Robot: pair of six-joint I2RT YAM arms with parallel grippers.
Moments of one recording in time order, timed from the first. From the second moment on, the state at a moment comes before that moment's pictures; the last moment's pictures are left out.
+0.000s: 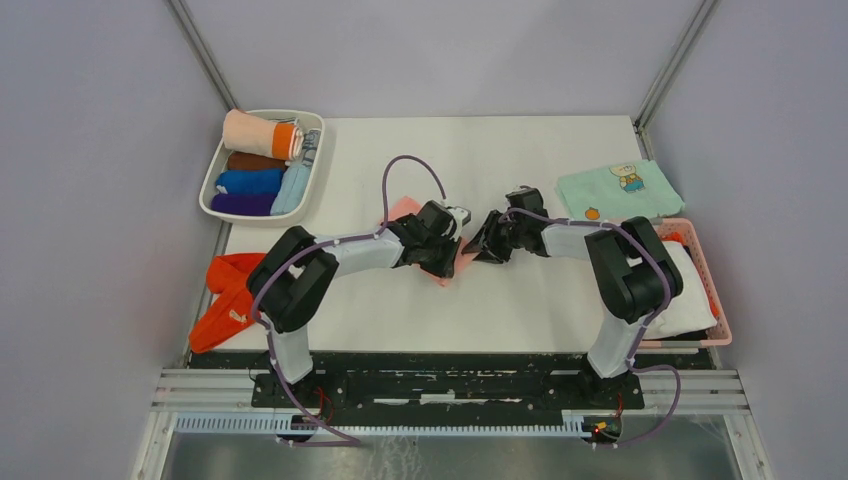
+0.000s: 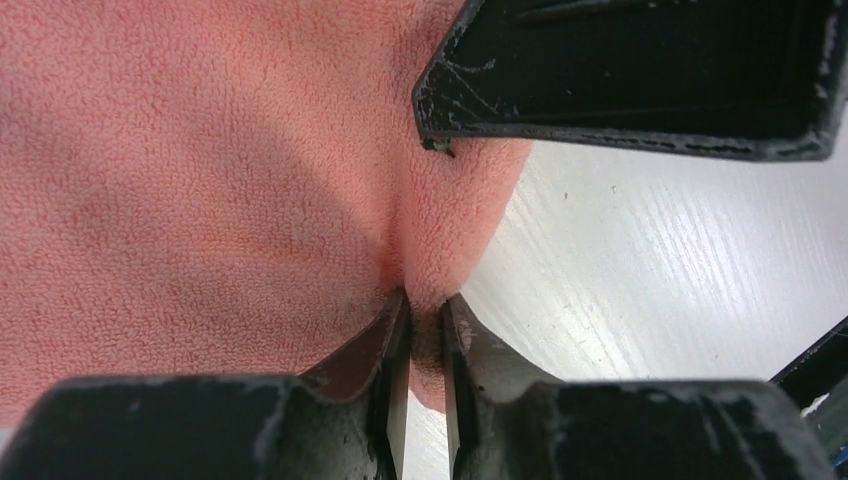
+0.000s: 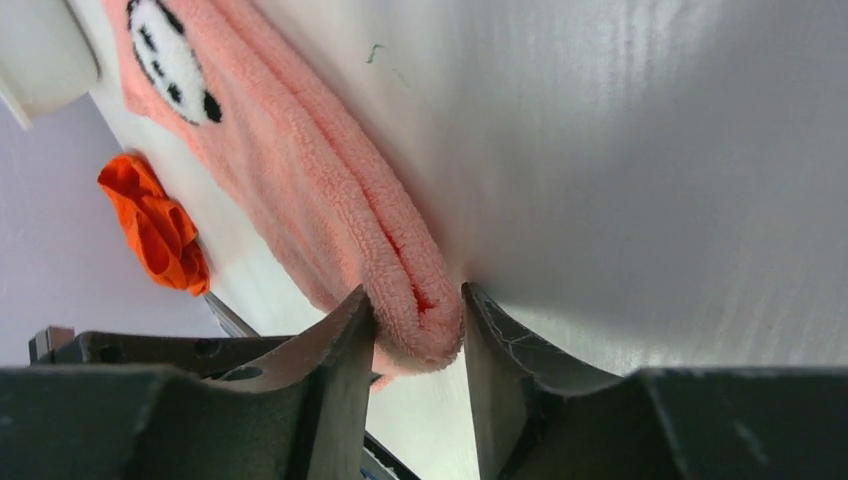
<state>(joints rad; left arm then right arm) -0.78 1.85 1.12 -0.23 0.16 -0.25 0.37 1.80 0.86 0.05 -0.46 0.89</state>
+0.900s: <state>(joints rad) -1.14 1.77 1.06 -0.22 -0.54 -0.17 0.39 1.82 1.09 -0.40 -0.35 1.00</state>
